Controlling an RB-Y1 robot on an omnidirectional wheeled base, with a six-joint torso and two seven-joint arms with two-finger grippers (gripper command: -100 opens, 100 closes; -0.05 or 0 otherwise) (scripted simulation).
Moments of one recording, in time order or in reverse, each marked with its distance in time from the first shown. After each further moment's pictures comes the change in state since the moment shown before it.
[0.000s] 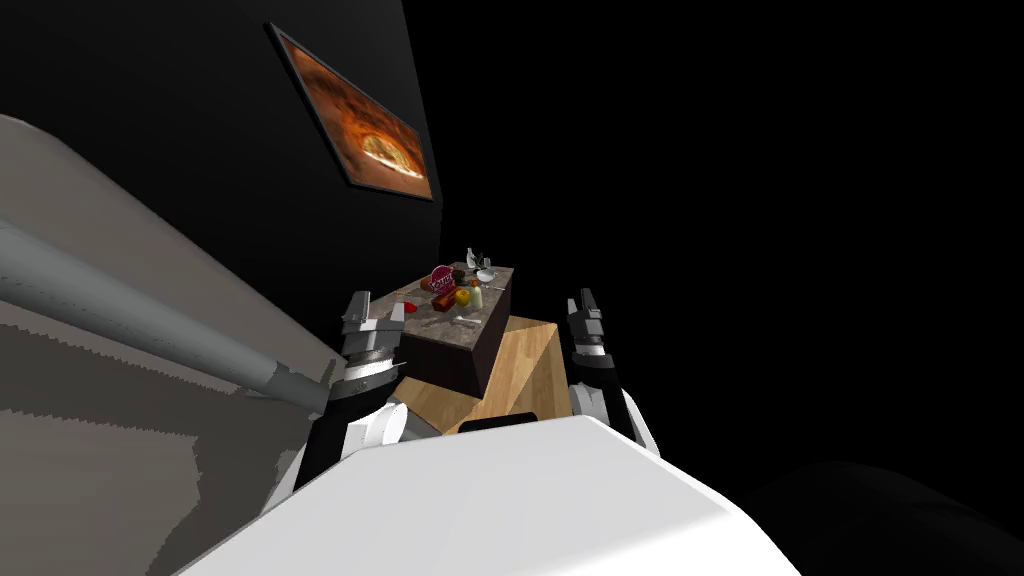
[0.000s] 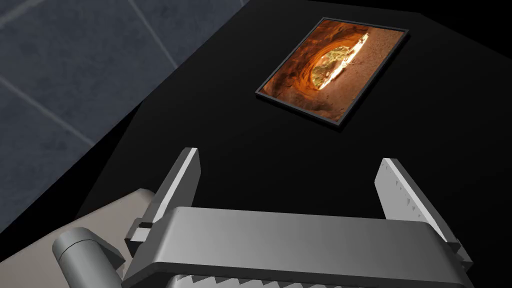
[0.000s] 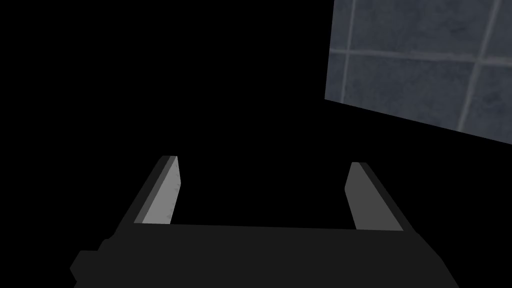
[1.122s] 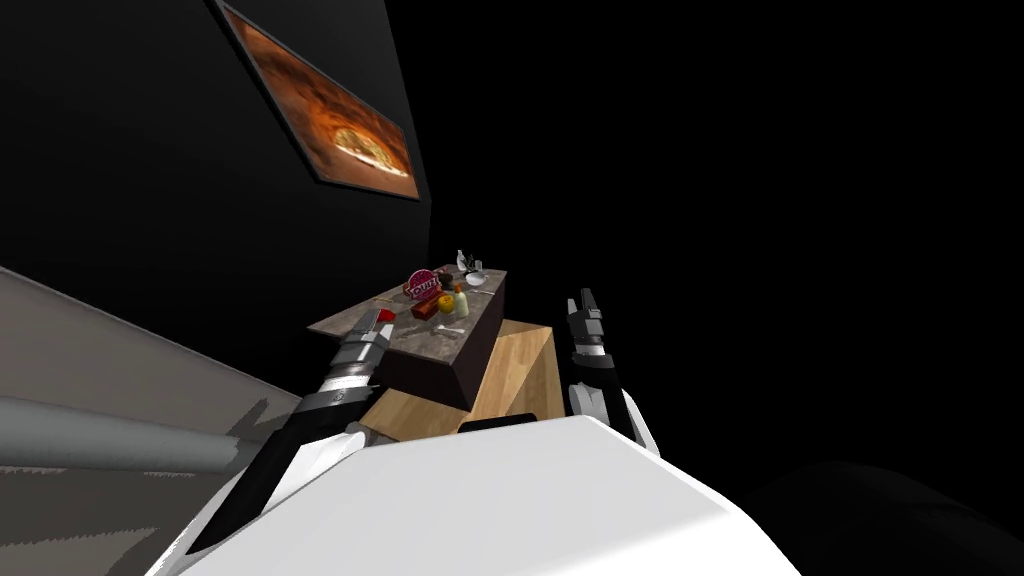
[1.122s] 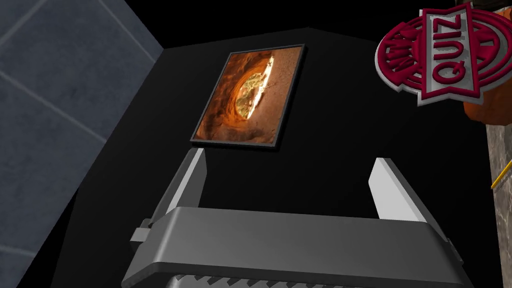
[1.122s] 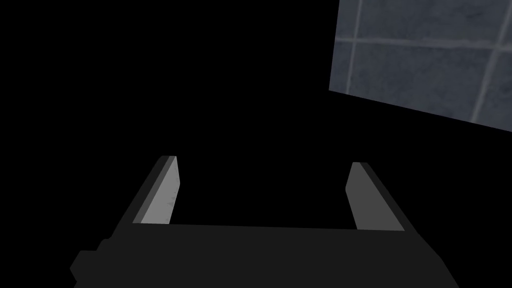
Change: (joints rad) left arm 0.105 0.216 0.108 0.000 0.135 0.242 -0.122; right arm 0.000 0.000 0.000 0.000 0.000 0.000 0.000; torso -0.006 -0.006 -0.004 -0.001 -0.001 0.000
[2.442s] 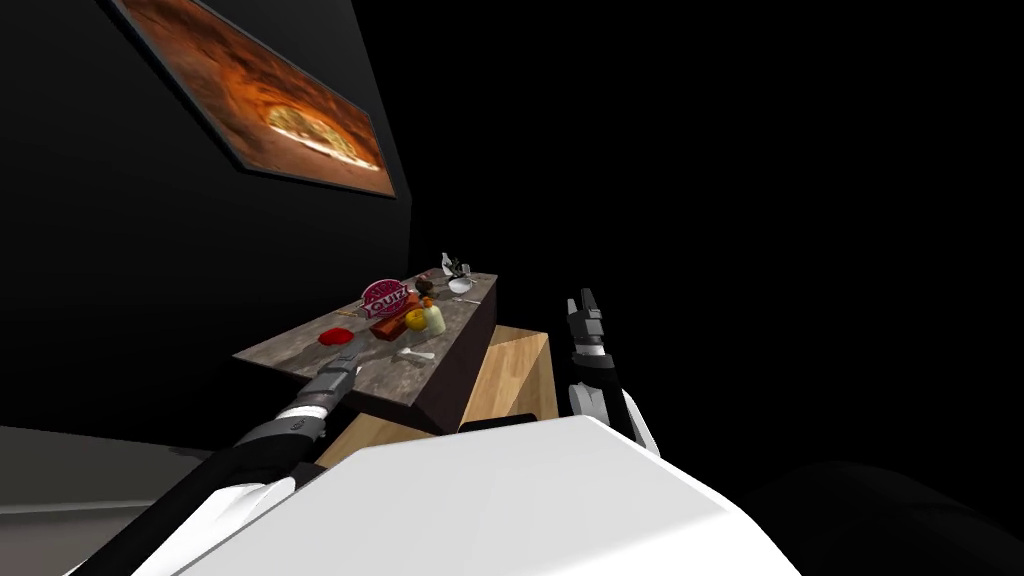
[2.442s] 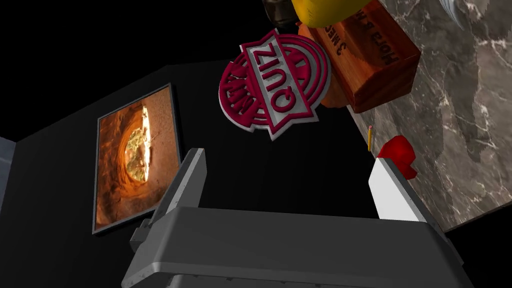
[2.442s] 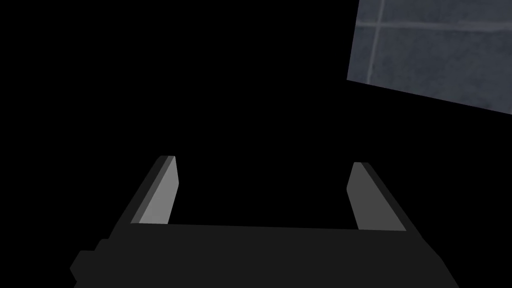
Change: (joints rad) left arm 0.151 0.108 0.168 0.001 0.209 0.396 -0.197; right arm 0.000 0.000 0.000 0.000 0.000 0.000 0.000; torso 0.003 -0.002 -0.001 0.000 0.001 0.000
